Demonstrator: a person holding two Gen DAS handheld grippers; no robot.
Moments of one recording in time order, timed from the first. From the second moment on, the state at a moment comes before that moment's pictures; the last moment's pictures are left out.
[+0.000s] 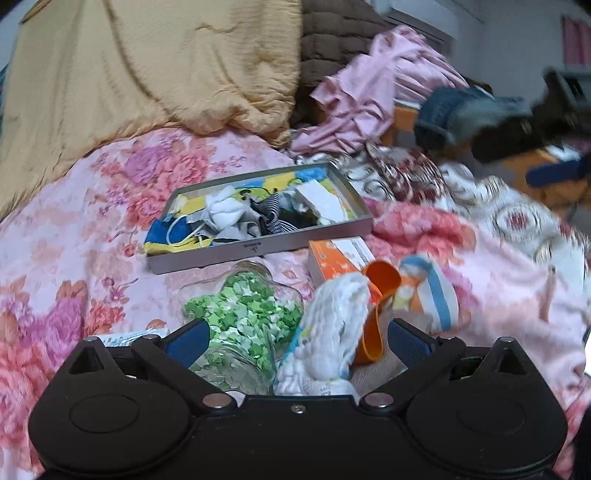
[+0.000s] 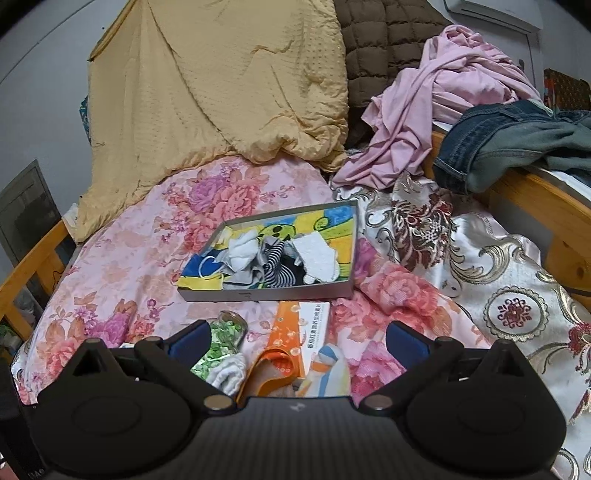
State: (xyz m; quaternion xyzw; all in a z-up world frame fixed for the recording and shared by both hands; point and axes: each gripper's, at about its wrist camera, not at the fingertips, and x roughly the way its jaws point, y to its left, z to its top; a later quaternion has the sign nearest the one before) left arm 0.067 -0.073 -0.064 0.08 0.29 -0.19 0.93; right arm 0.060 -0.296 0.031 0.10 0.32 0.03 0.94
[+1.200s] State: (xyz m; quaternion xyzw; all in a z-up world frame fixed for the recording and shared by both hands) left arm 0.099 -0.110 -0.103 0.19 0.32 -0.20 0.91; right arm 0.069 -0.306 0.029 0.09 0.33 0.02 0.94
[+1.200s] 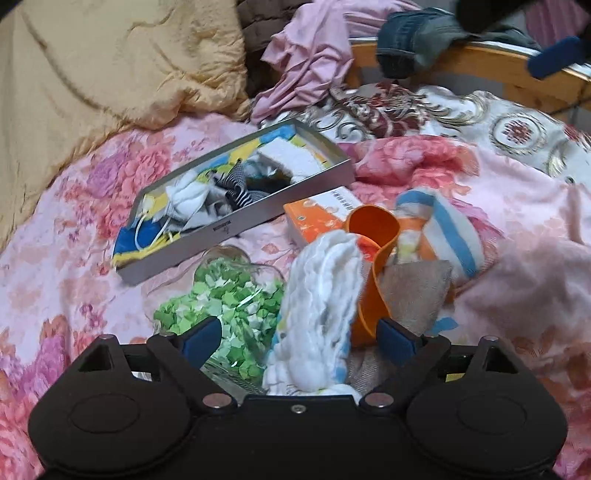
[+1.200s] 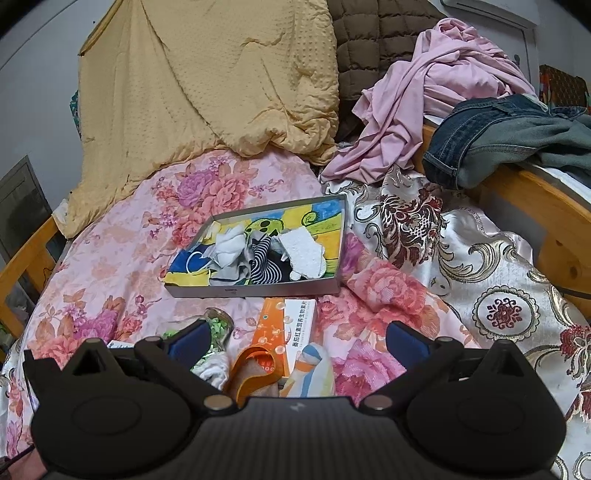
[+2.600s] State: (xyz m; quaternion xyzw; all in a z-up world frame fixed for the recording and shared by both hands) left arm 0.081 -0.030 -0.084 0.04 0.35 -0.21 0.91; right arm 0.072 -0.284 -0.013 0.07 0.38 0.04 0.92
